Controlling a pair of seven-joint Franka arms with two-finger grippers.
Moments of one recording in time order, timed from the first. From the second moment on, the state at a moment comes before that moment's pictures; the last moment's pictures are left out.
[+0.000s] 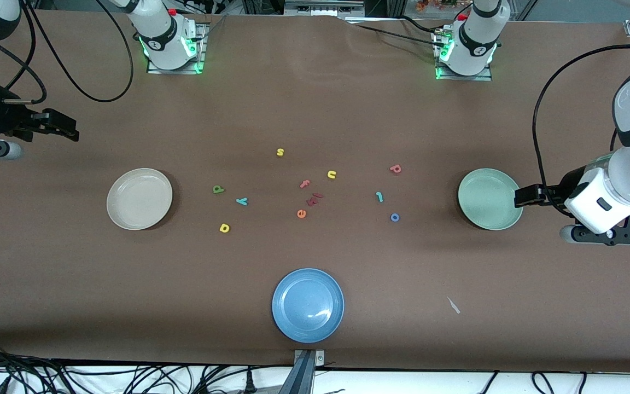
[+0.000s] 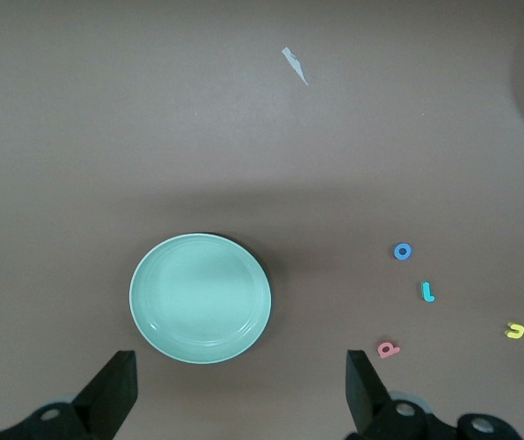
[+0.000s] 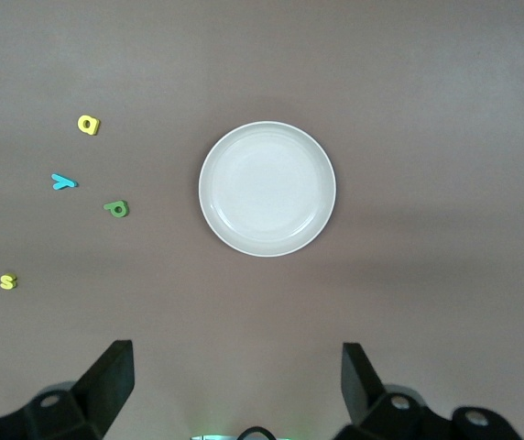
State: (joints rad) left arm -0.09 0.45 0.03 -1.18 -0.06 1.51 -0.05; right arm 0.17 0.05 -0.16 -1.62 0.00 1.55 -0.02
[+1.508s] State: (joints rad) left arm -0.09 0.44 0.02 -1.18 -0.06 1.51 -0.05; right arm 0.17 0.05 -0.16 -1.62 0.00 1.54 -0.02
